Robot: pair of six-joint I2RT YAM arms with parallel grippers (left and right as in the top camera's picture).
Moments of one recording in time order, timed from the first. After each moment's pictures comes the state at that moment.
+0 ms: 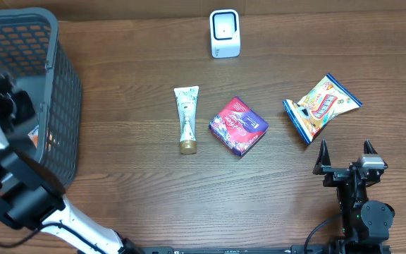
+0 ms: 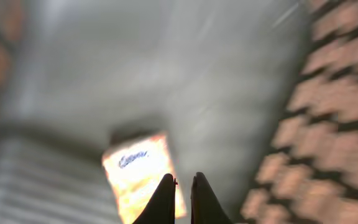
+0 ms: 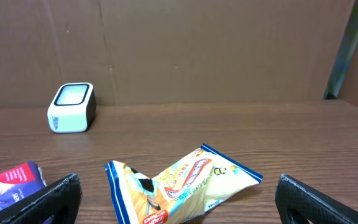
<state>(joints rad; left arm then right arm) 0.69 2.04 1.90 -1.11 0.20 0.19 -0.04 0.01 0.02 -0.04 -0.02 0.02</state>
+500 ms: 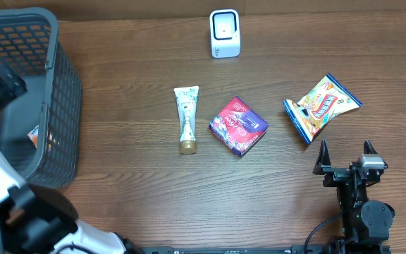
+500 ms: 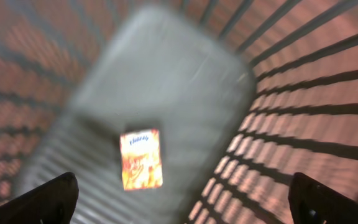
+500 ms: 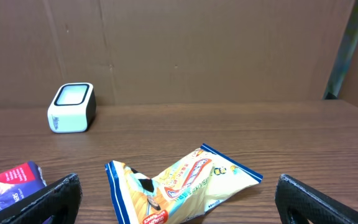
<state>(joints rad) 0.69 1.84 1.90 -1.14 0.15 -0.02 -0.04 0.01 0.02 -0.04 -0.02 0.02</state>
